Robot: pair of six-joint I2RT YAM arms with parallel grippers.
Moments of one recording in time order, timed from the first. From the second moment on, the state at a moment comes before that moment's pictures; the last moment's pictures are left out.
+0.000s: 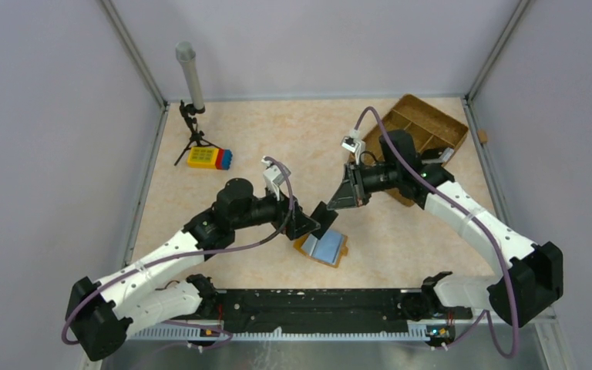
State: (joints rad) left arm -0.77 0.94 0.67 -0.02 0.41 -0.45; right arm 0.53 1.23 1.05 -0.48 -0.88 0.37
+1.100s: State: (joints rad) left arm -0.76 1.25 0.57 0.29 0.66 -0.69; right arm 0.56 1.14 0.88 -0.49 -0.38 0.55
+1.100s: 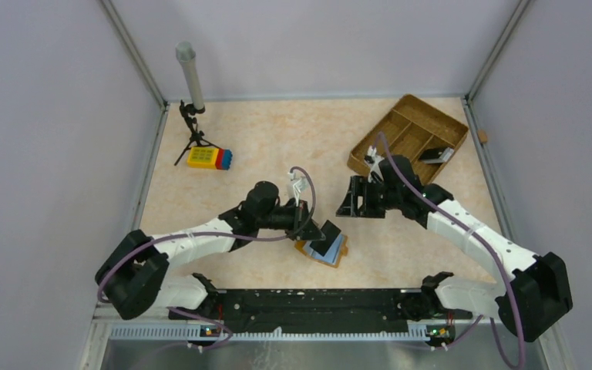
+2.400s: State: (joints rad) left arm -0.76 1.42 0.57 0.10 0.37 -0.71; right arm 0.89 1.32 0.66 -0.48 0.15 0.96
